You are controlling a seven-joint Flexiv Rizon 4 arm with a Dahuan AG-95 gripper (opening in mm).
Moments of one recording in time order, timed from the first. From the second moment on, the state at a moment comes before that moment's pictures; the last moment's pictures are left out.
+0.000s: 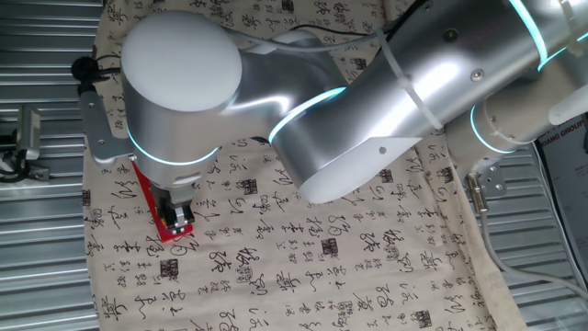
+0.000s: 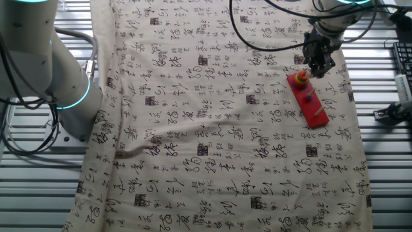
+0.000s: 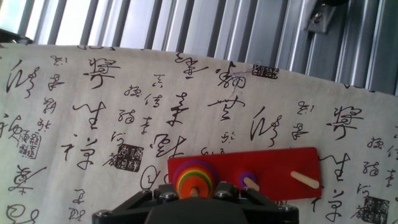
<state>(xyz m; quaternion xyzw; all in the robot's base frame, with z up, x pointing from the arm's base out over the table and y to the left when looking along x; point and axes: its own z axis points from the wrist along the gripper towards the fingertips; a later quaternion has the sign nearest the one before) 0.653 0.101 0.085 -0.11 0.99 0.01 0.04</state>
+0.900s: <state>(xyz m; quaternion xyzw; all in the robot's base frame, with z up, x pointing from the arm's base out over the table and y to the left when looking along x) 0.653 0.105 0.076 -0.11 0.99 0.00 0.04</state>
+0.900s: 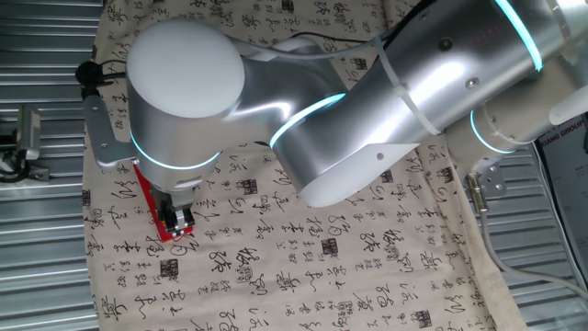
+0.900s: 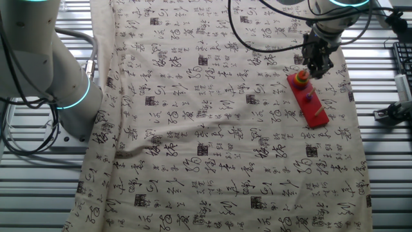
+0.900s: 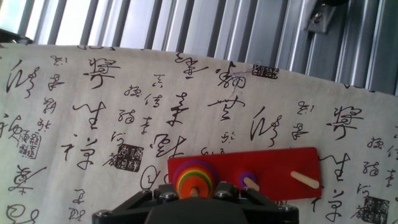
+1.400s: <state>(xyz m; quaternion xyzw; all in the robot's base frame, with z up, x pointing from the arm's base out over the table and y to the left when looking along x) 0.648 0.104 0.073 -0.11 0.99 0.01 0.05</state>
